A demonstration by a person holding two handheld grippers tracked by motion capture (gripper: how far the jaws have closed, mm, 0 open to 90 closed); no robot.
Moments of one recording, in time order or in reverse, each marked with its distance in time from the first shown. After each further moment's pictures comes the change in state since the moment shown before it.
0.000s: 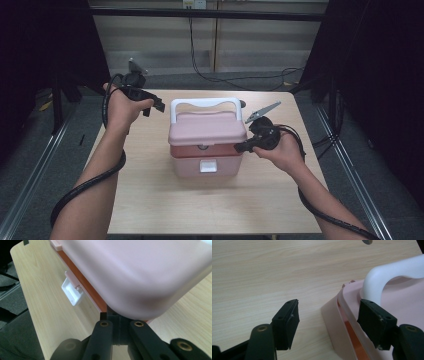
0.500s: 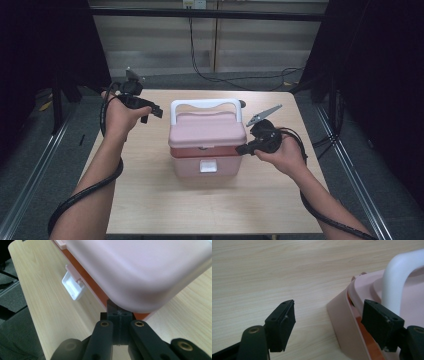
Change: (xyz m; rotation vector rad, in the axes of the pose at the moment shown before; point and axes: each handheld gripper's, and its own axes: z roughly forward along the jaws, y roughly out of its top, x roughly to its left) left arm 0.010 -0.017 0.011 -0.005 0.013 0.000; right arm 0.004 -0.007 -0.002 0.010 -0.013 -0.001
